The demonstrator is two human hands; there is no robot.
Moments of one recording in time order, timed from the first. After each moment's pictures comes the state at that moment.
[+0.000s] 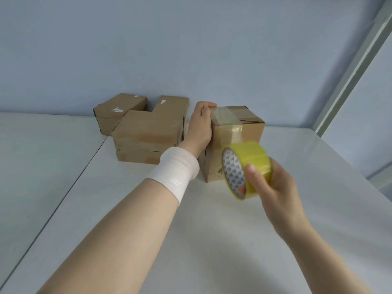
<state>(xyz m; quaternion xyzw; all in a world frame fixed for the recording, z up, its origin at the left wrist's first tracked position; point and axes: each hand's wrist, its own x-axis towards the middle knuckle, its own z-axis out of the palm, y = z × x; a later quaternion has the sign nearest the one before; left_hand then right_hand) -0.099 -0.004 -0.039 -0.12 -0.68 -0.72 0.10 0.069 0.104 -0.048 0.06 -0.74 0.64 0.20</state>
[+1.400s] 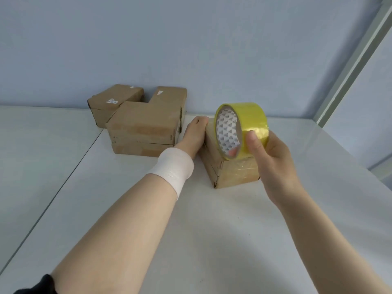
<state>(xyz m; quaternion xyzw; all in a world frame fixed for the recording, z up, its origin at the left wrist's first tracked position) -0.111 -0.007 -0.074 -0.05 -0.76 -0.64 -0.06 0.047 0.106 -0.029 0.06 -0.74 0.65 0.17</state>
